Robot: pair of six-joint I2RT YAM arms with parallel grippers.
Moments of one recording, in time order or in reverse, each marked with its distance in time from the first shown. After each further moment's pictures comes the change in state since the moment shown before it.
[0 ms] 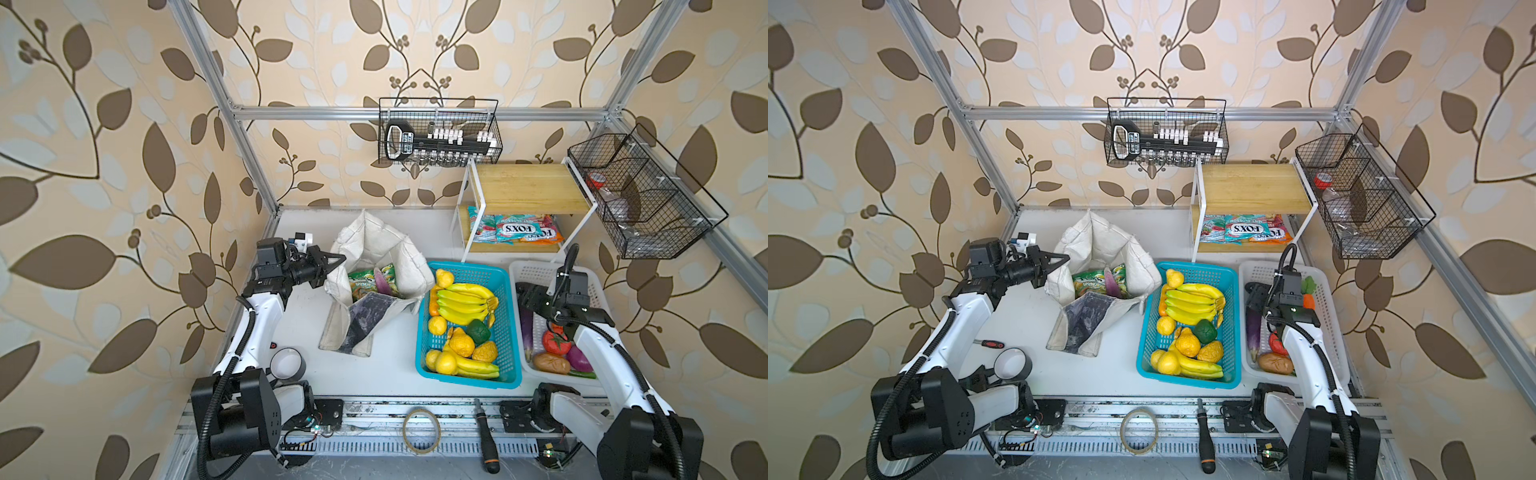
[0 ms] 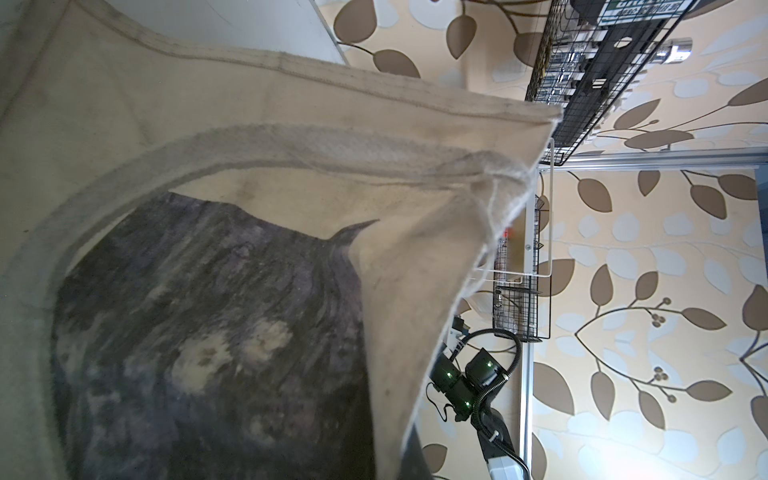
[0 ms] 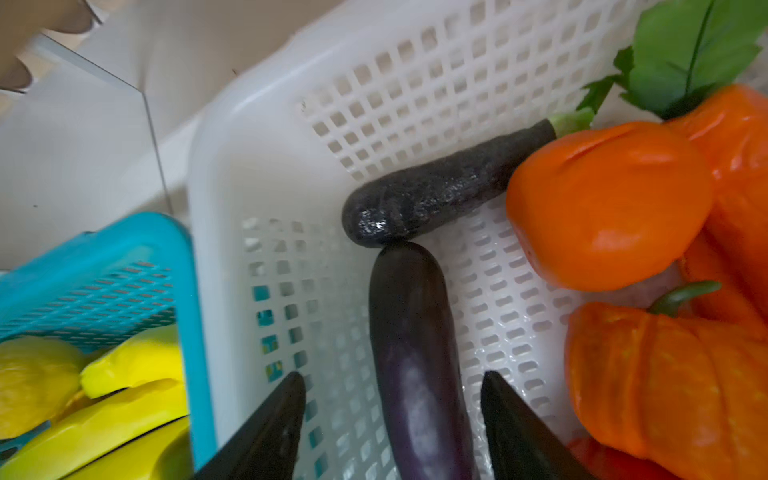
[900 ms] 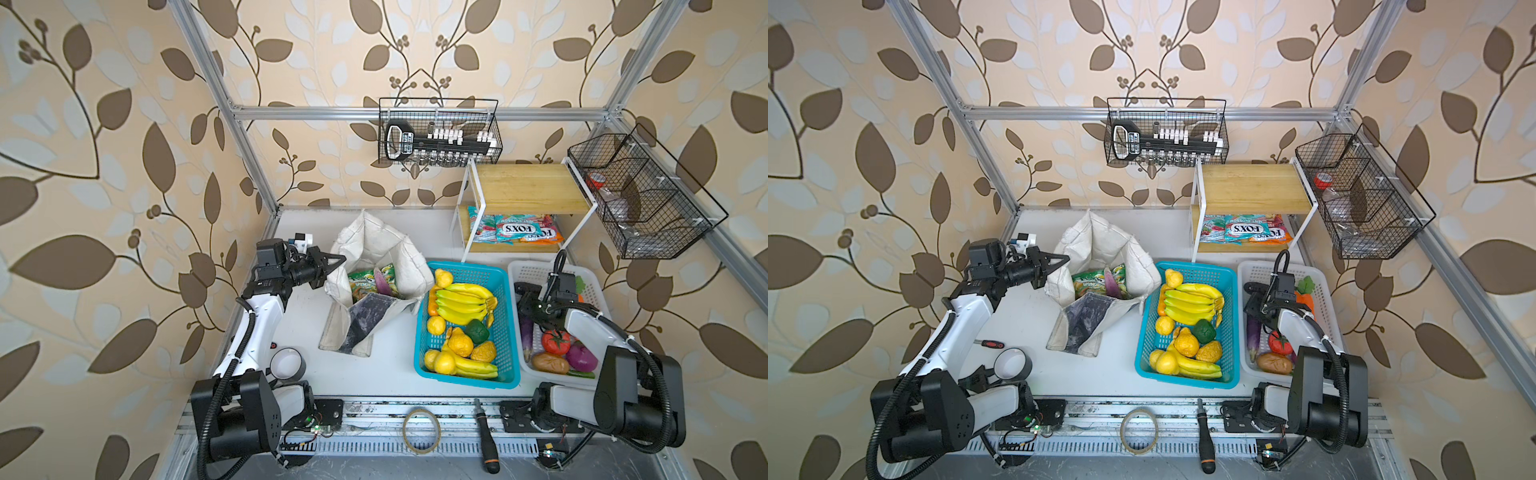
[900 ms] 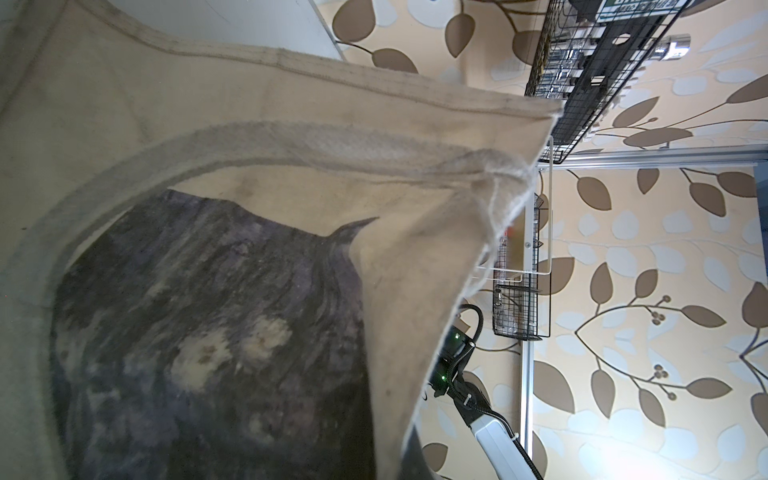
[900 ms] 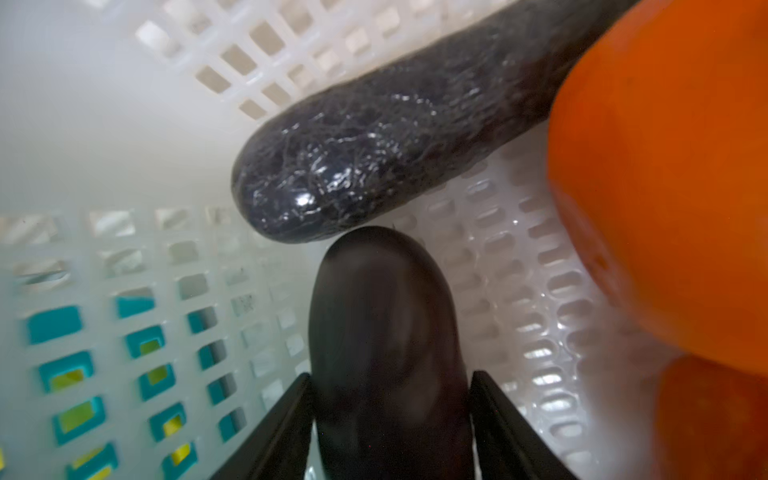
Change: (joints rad) left arm 0.000 -0.011 -0.009 0.002 0.001 0.000; right arm -0.039 0.256 -0.041 0.143 -0.082 -0.007
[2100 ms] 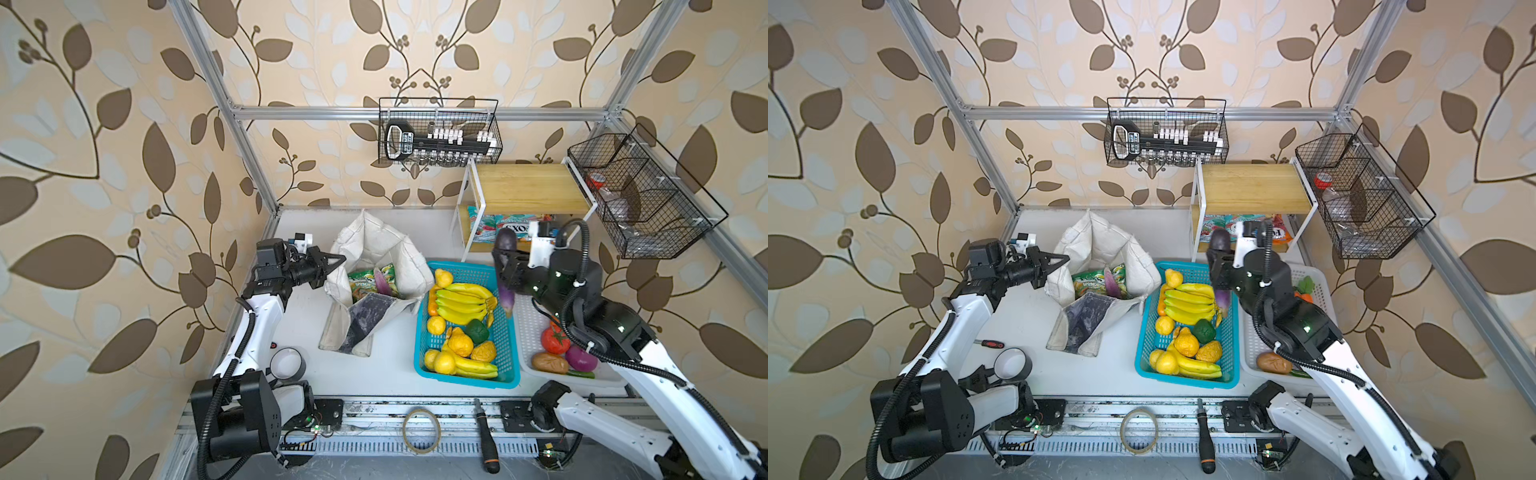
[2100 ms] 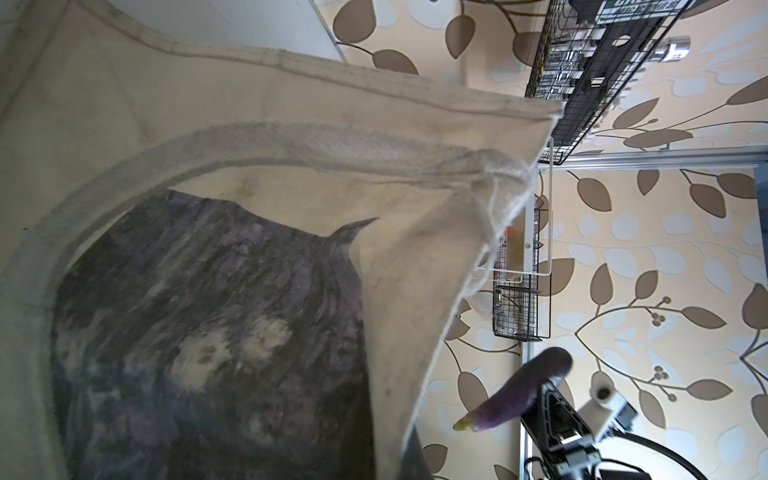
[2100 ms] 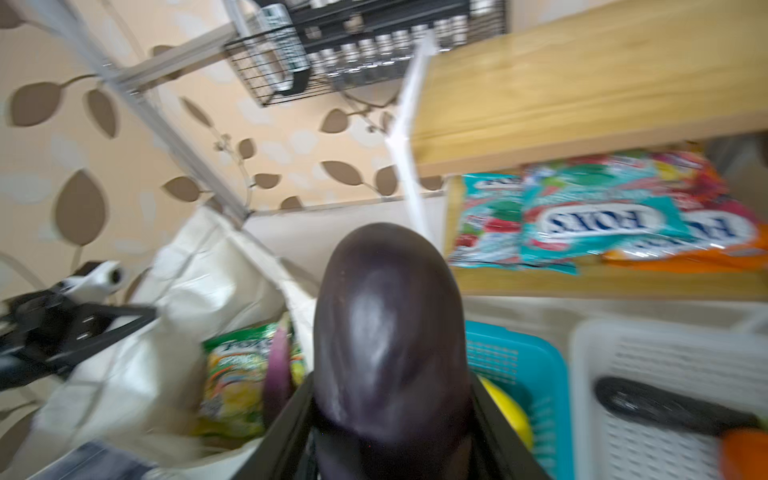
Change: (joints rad) left arm 0.000 0.000 0.000 0.000 -0.003 -0.003; right arm 0.895 -0.369 0.605 -0.248 0.446 0.058
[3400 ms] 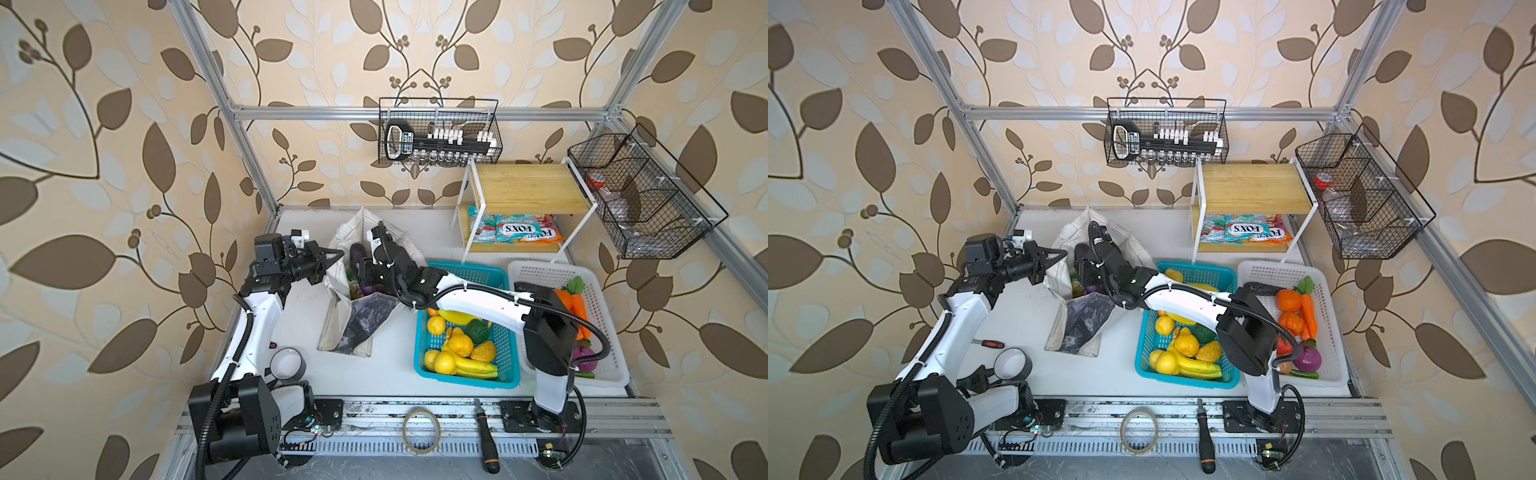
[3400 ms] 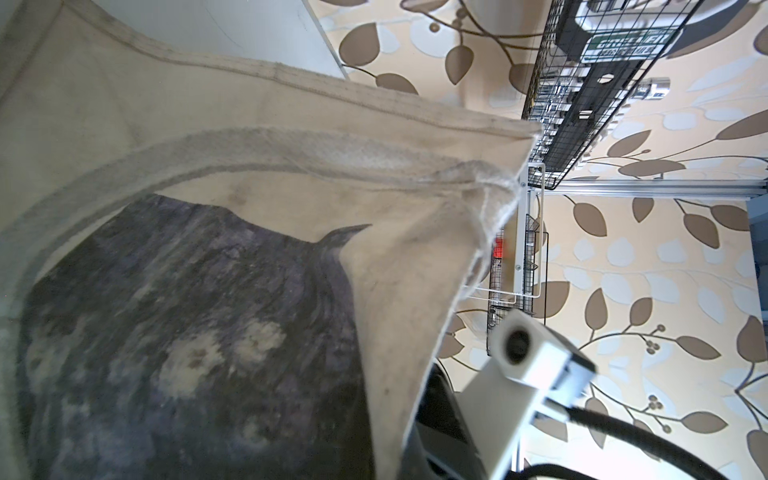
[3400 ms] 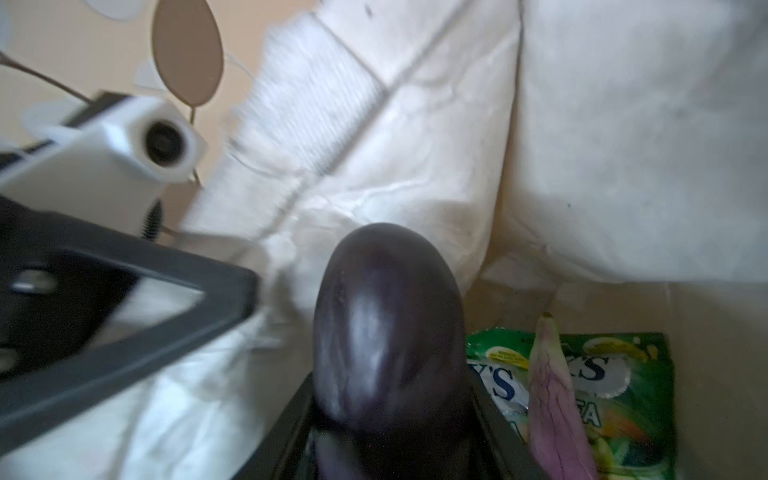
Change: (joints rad) left arm 0.003 -0.010 0.062 -0.039 -0.063 -0.069; right arm 0.283 1.020 0.351 0.546 -0.181 0.187
